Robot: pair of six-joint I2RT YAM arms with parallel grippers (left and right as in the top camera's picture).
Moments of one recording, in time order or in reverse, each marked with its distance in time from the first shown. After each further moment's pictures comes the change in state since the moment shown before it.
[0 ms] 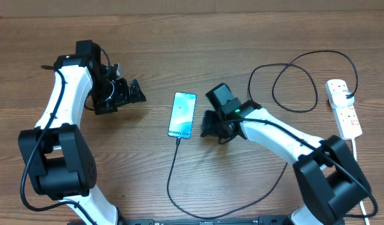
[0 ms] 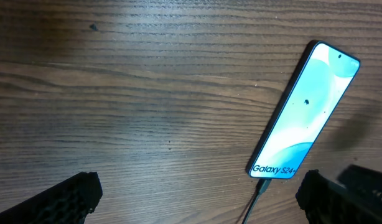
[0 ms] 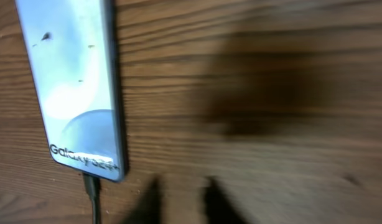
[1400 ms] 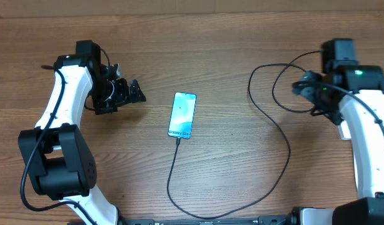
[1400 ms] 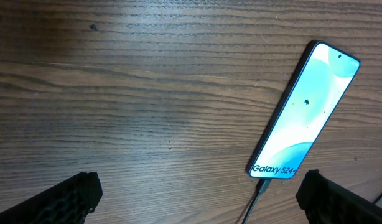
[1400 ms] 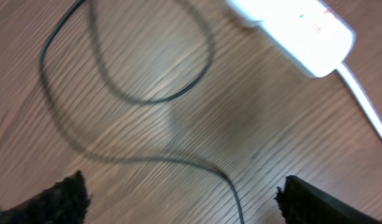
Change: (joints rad) left arm 0.000 0.000 0.000 0.000 0.000 0.000; right arm -0.647 -0.239 0.379 -0.682 0.348 -0.077
